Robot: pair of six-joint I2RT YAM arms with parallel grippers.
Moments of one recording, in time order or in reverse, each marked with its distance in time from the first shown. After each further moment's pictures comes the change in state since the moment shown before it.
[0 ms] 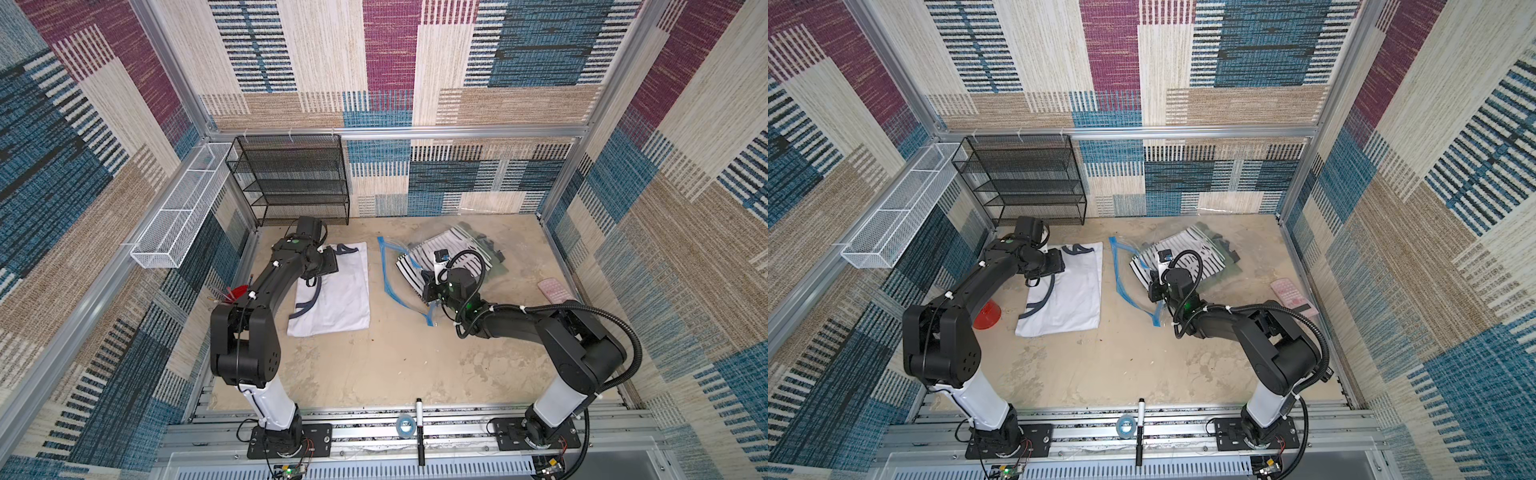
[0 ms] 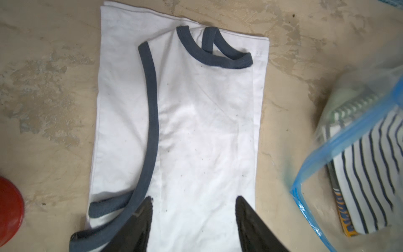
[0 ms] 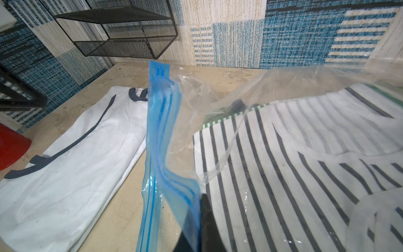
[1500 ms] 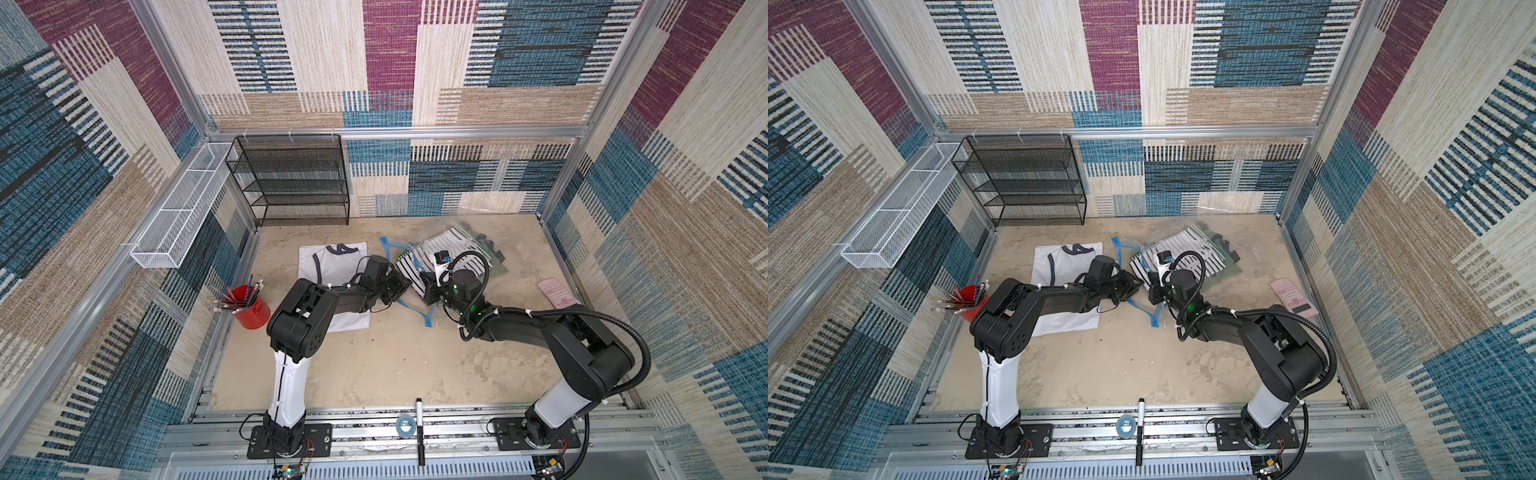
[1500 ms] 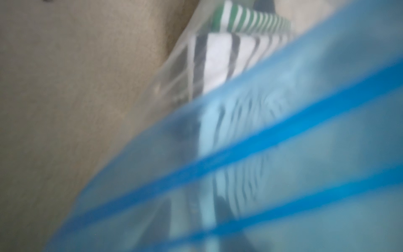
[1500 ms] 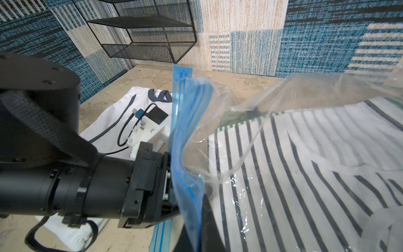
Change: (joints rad) left arm -0.395 0.401 -0.225 1.018 0.303 -0.830; right arm -0.001 -0.043 -0.036 0.031 -0.094 -0.033
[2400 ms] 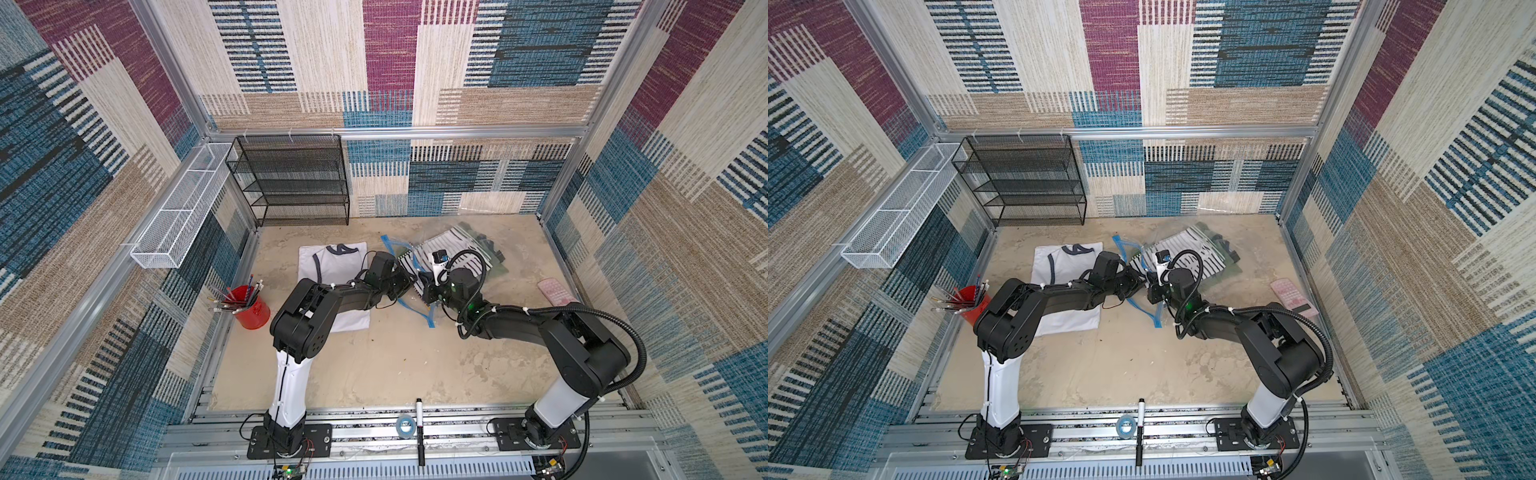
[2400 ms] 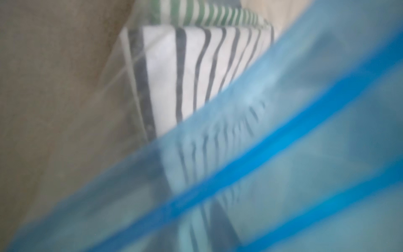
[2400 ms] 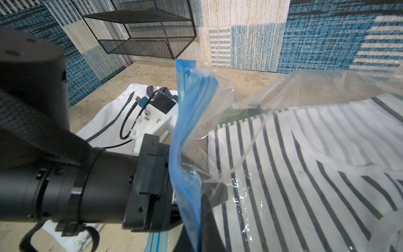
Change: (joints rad) left arm -0.026 -0.003 0.052 -0.004 -0.008 0.019; right arm 0.000 0.026 0.025 -0.023 -0.007 0.000
